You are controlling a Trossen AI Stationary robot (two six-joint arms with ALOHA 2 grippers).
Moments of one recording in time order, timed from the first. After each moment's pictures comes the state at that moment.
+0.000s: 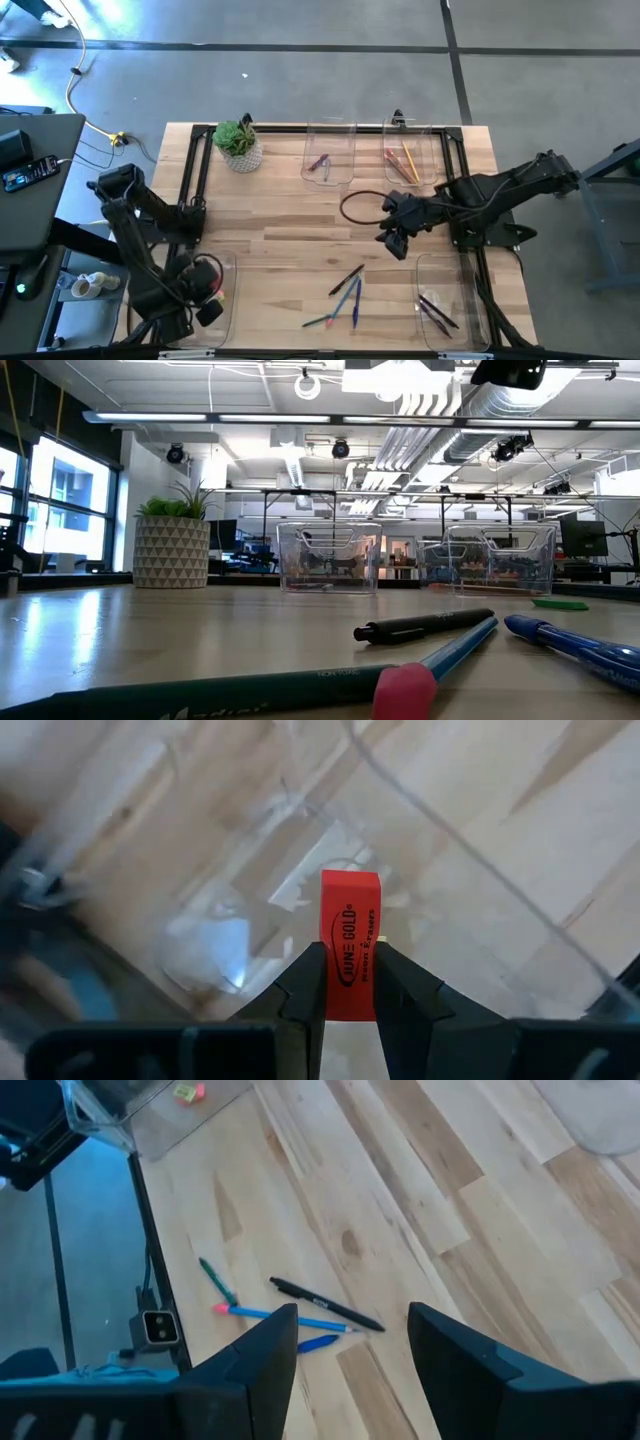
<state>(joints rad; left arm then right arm) -1.05 1.54 1.12 -1.23 -0.31 -1.89 0.31 1.23 1.21 -0.85 0.11 0.80</state>
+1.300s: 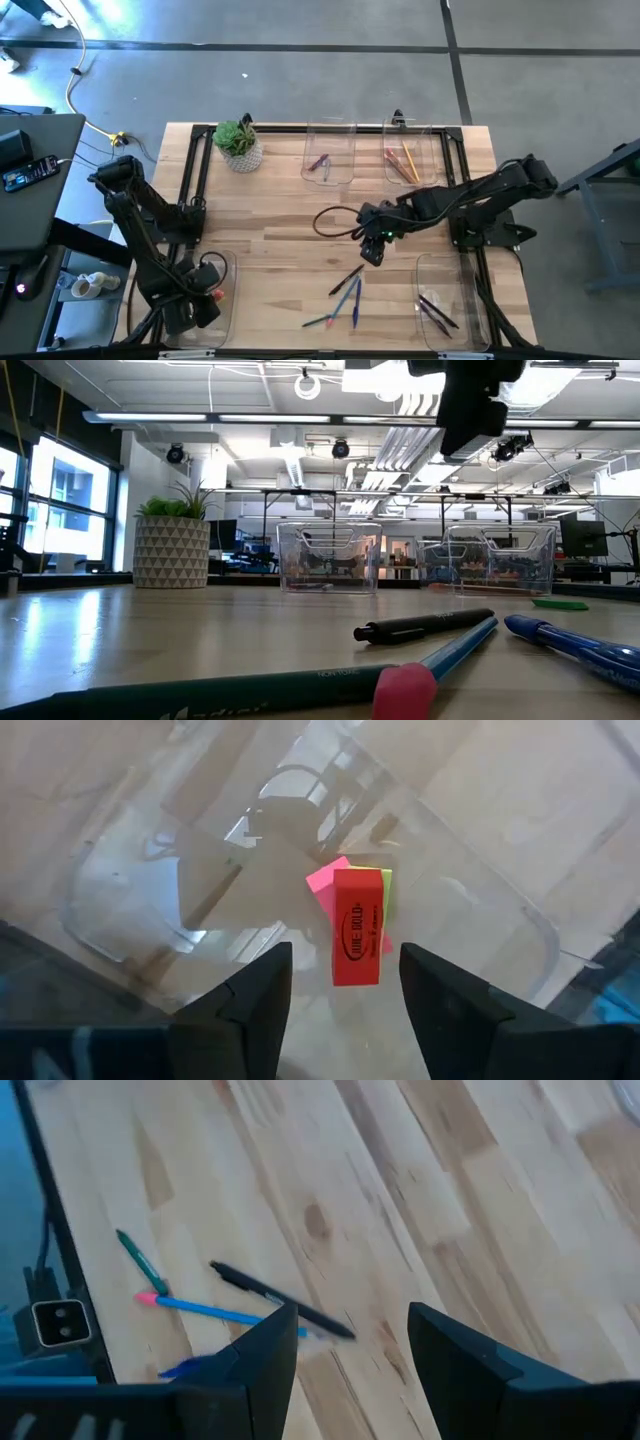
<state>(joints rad) -1.05 1.45 0.86 -0.88 -0.16 -1.82 0.25 1.47 1.21 -0.78 0.04 0.70</state>
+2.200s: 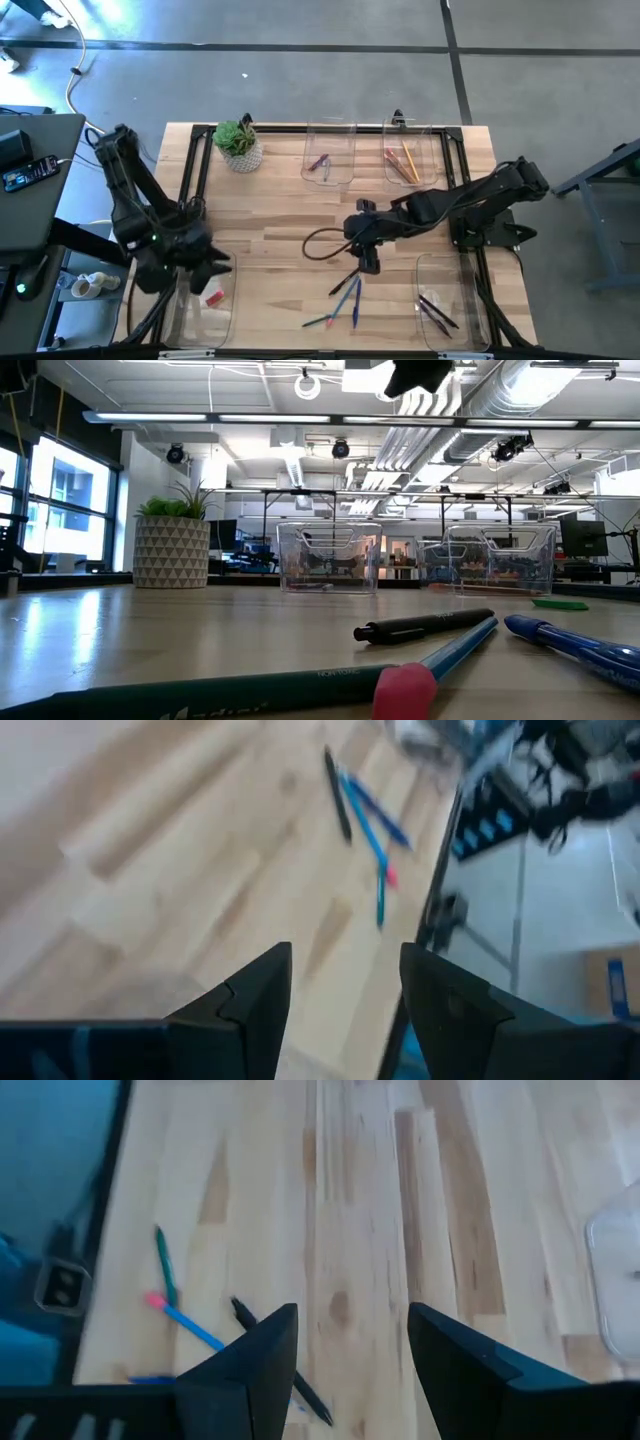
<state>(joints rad) -0.96 0.99 0.89 -0.88 -0.71 -1.52 0.30 1.55 1.38 -0.72 0.10 0.27</state>
